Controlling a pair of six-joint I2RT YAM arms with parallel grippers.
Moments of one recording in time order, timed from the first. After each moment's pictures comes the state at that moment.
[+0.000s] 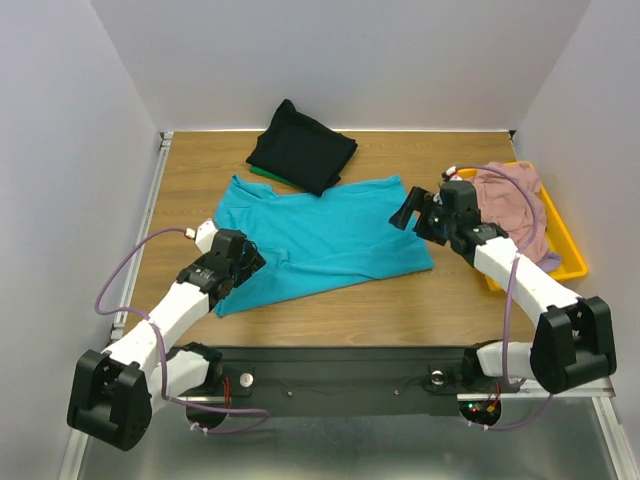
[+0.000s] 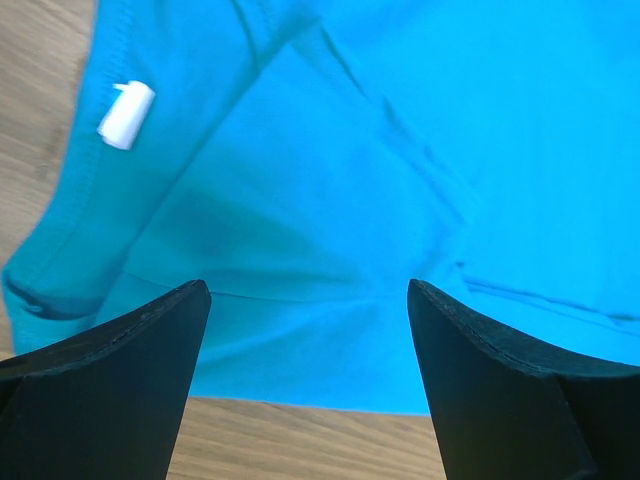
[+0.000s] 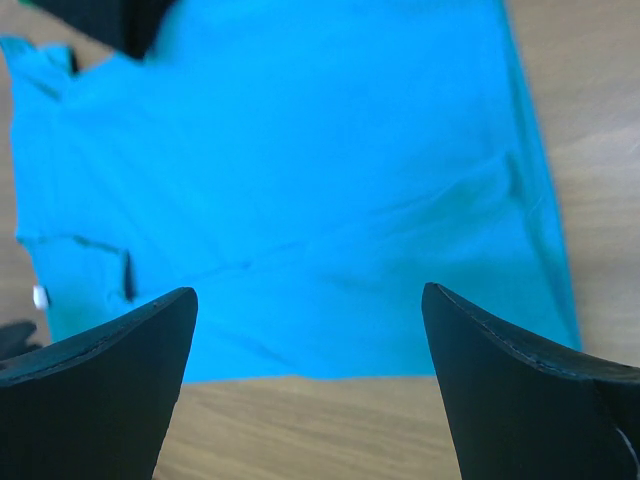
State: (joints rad) left arm -0.38 1.00 0.55 -0.43 -0.32 -0.93; right arm 0.26 1.29 0.87 -0.23 -0.14 0.61
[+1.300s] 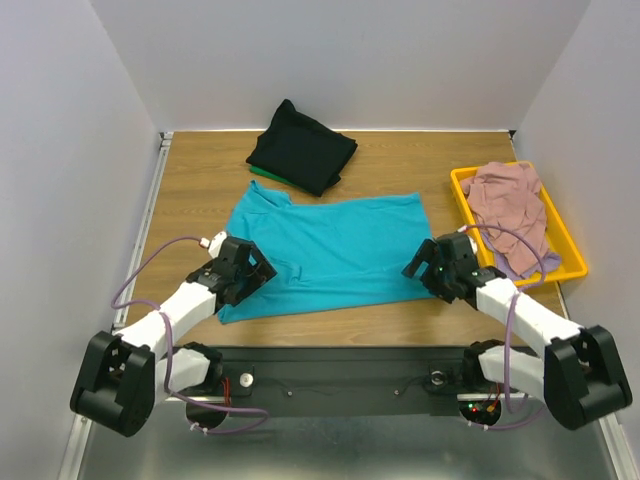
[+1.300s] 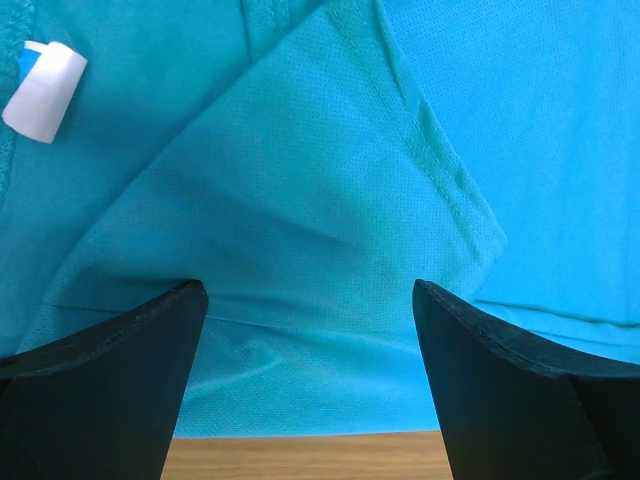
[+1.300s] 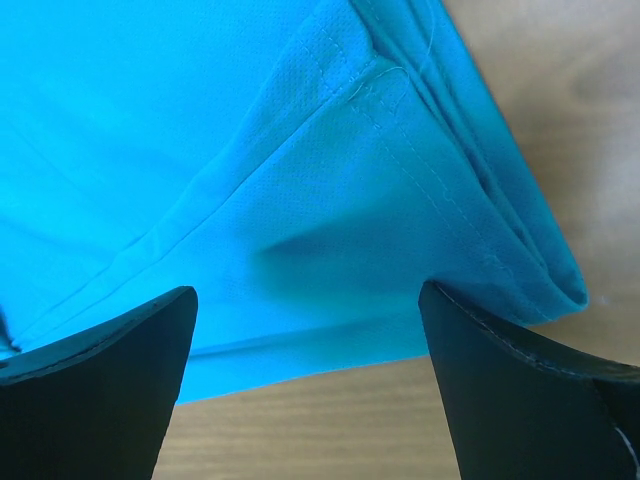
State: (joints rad) left arm -0.39 1.09 0.47 -0.33 -0.15 -0.96; right arm 0.32 1.12 0.49 -0.32 0.08 0.86
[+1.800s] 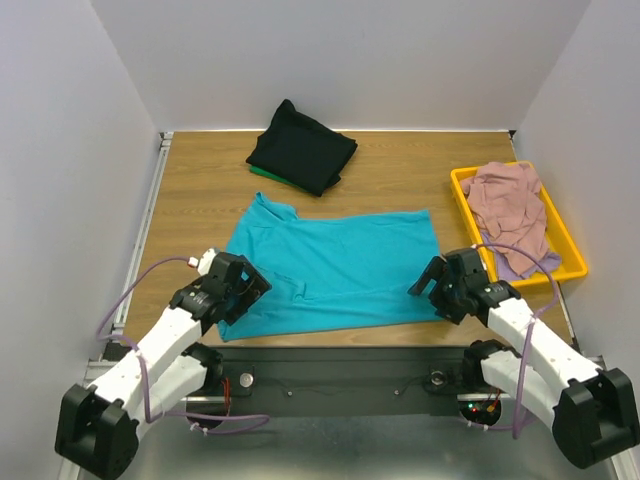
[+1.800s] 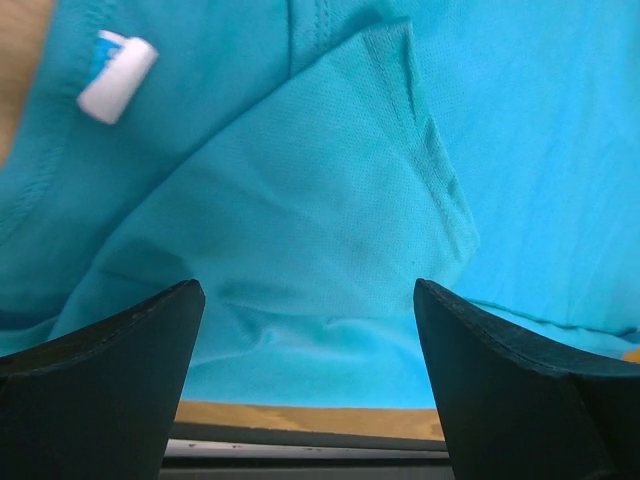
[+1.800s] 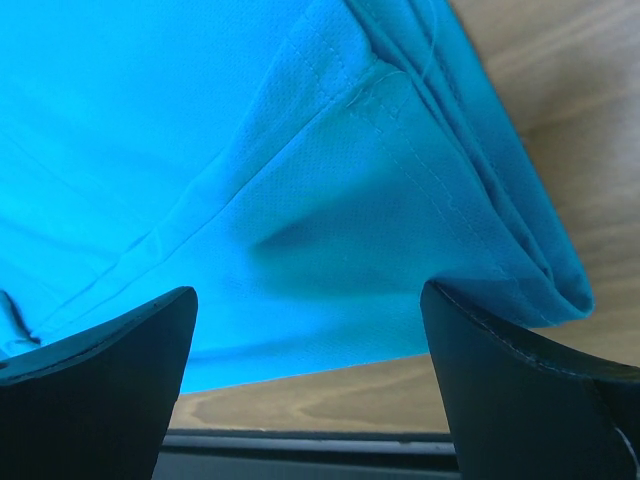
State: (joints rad) left arm -0.44 0.83 0.43 -0.57 -0.13 -1.11; right arm 0.31 0.88 0.42 -0.56 0.02 0.94
